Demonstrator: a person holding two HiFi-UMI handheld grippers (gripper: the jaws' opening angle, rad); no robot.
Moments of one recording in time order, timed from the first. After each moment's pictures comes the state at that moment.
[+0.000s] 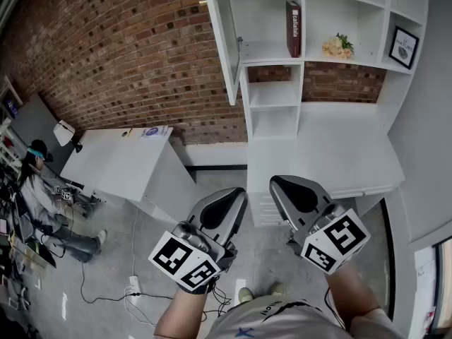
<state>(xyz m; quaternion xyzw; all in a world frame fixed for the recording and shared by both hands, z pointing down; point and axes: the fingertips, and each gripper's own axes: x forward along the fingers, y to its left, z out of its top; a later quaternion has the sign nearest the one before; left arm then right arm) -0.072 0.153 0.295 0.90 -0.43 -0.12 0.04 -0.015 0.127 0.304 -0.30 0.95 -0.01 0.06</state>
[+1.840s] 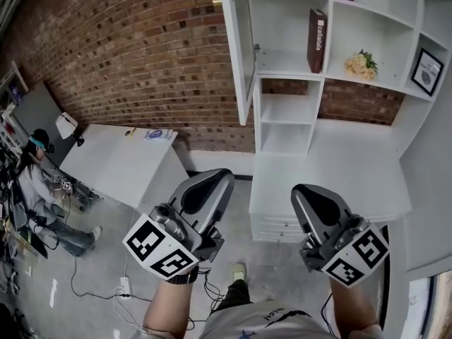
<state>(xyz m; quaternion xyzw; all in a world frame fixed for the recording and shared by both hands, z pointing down) -0.114 0.058 0.252 0.89 -0.42 -0.16 -0.01 0.002 0.050 0.292 -0.26 0.96 -0.04 0.12</state>
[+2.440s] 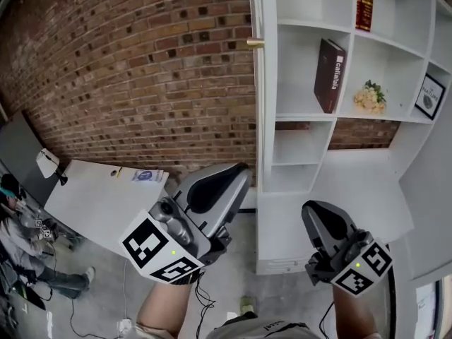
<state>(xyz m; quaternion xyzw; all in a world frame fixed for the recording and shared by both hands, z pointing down) -0.184 -0.081 0.171 0.93 -0.31 -0.18 -0.09 -0.073 -0.082 0.271 -0.32 0.93 -0.05 0.16</state>
